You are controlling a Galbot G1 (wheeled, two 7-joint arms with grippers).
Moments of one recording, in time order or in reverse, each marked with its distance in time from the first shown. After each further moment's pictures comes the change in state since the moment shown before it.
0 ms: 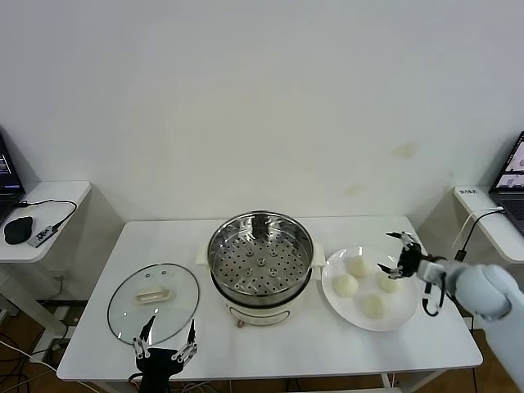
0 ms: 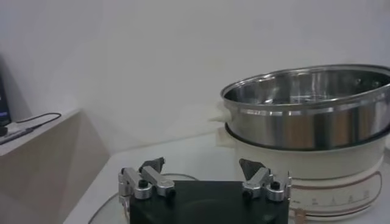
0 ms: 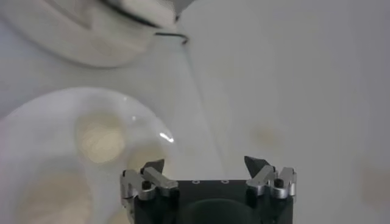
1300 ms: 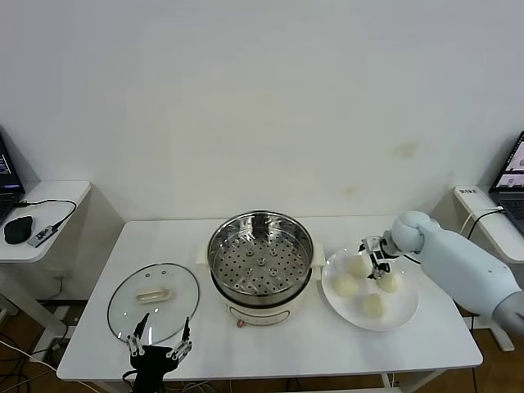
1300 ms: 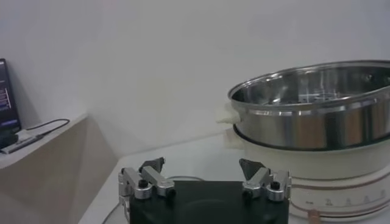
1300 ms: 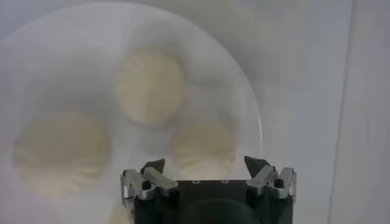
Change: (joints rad) left arm -0.008 0.003 -0.032 0.000 0.012 0.005 0.007; right arm 0.519 0.288 -0.639 -0.534 -0.037 -0.007 -0.169
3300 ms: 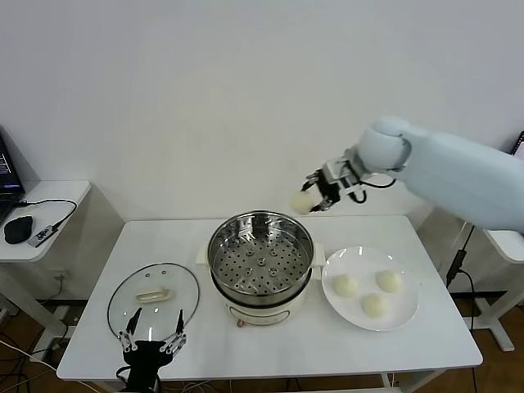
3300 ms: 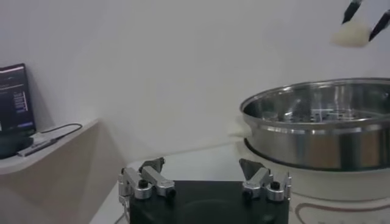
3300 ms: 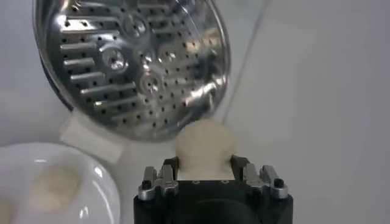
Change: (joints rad) left arm -0.014 0.004 -0.018 -0.028 -0.046 0.000 -0.040; right arm 0.666 0.104 -0.565 0.362 0.445 0.097 0.075
